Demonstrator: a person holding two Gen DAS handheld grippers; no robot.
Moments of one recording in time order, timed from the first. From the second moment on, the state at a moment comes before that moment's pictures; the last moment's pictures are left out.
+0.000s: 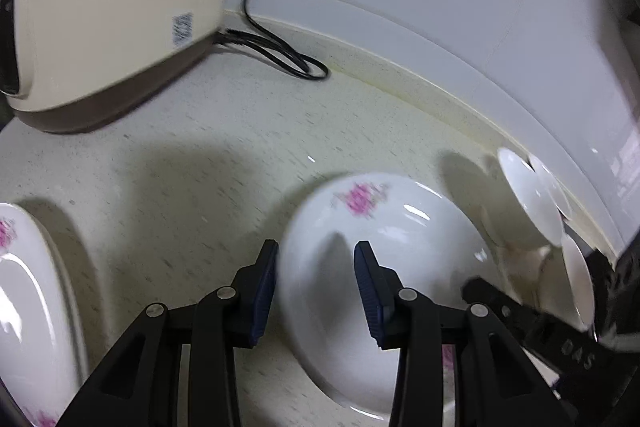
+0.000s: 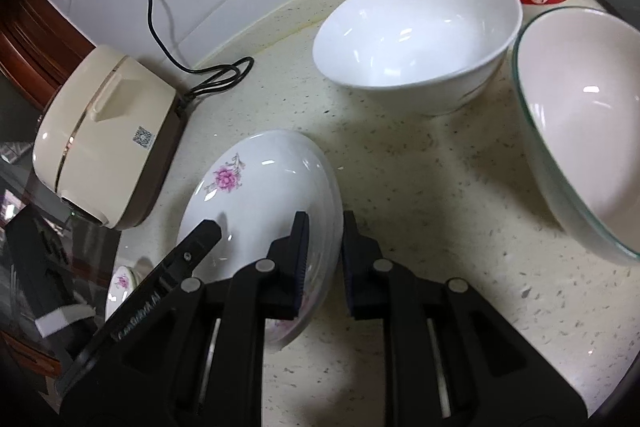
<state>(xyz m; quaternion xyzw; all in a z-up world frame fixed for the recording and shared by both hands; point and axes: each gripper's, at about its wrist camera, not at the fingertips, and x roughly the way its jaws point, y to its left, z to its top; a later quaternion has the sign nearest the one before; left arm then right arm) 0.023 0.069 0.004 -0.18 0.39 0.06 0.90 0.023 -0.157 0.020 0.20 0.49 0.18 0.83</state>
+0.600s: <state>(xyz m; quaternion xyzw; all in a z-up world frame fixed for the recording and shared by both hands) 0.011 0.071 0.028 -0.17 0.35 0.05 0.92 0.017 -0.160 0.031 0.20 0.46 0.20 0.84</state>
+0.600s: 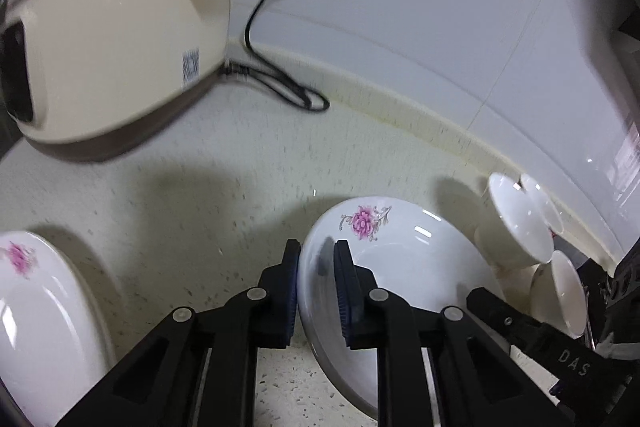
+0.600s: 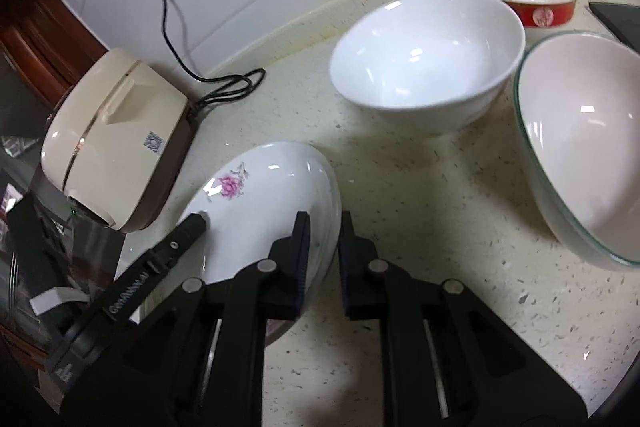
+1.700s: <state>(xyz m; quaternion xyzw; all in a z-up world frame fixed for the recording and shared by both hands) -0.065 0.126 0.055 -0.20 0.30 0.12 0.92 -0.019 -0.103 0.070 0.19 0.39 0.33 0.84</state>
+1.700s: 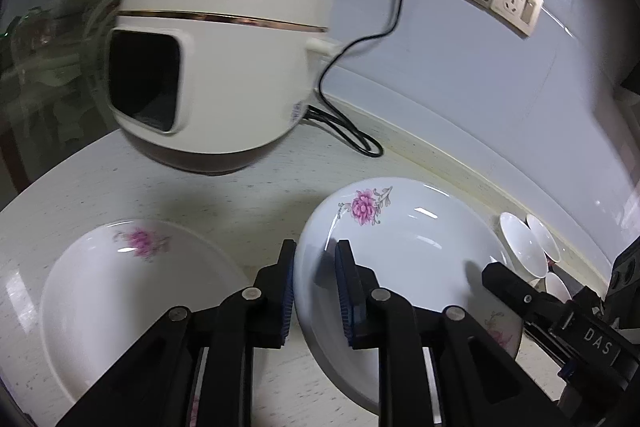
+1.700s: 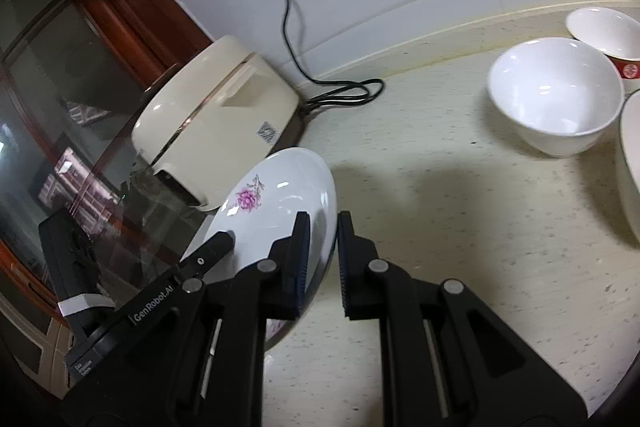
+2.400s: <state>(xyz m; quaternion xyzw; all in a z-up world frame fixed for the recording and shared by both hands) -0.115 0.165 0.054 -0.21 0.28 0.17 0.92 -0.050 -0.055 0.071 0.17 0.38 0.39 0.82</state>
